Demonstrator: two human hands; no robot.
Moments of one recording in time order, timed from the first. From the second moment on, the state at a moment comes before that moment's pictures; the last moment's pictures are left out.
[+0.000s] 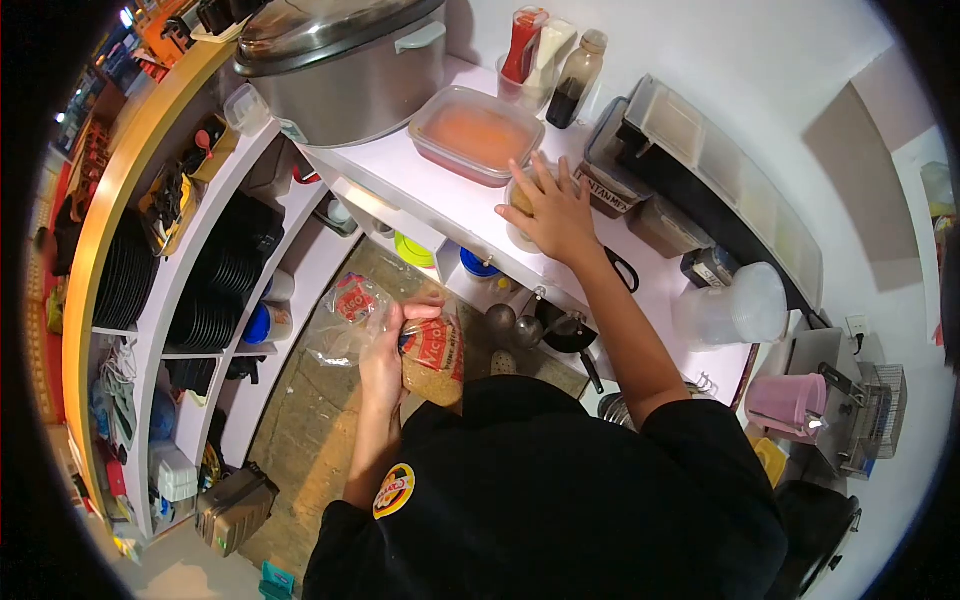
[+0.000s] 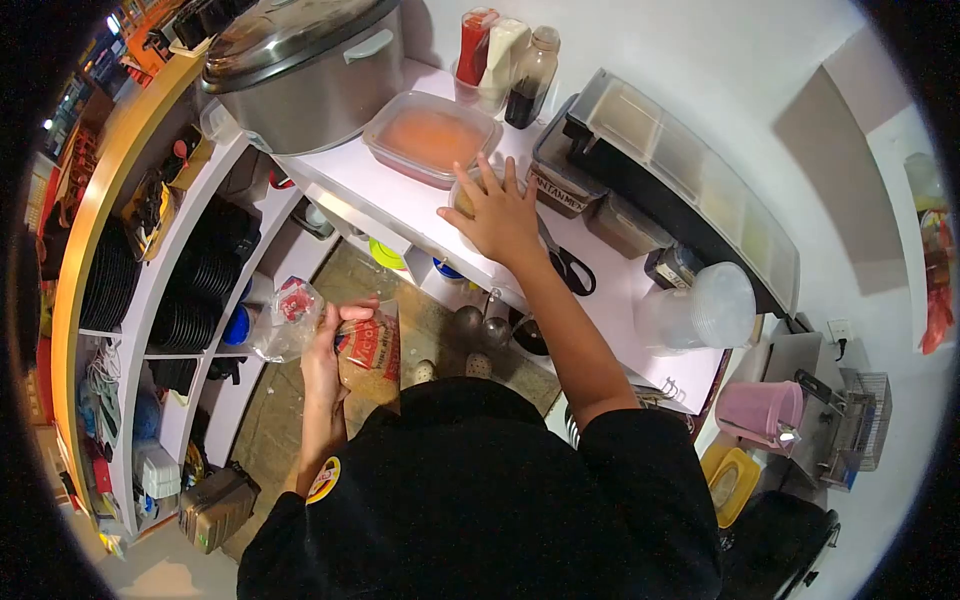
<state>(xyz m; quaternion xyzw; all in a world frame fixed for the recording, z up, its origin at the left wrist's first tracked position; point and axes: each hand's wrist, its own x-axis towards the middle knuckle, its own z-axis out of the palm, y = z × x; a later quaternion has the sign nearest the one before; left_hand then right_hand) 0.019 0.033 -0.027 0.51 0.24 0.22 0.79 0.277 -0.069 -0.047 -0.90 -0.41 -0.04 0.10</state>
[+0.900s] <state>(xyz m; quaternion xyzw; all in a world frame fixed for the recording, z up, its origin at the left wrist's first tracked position) 0.041 0.038 -0.037 0.50 0.20 0.19 0.82 0.230 -0.119 -0.103 -0.80 -0.28 -0.20 0.49</state>
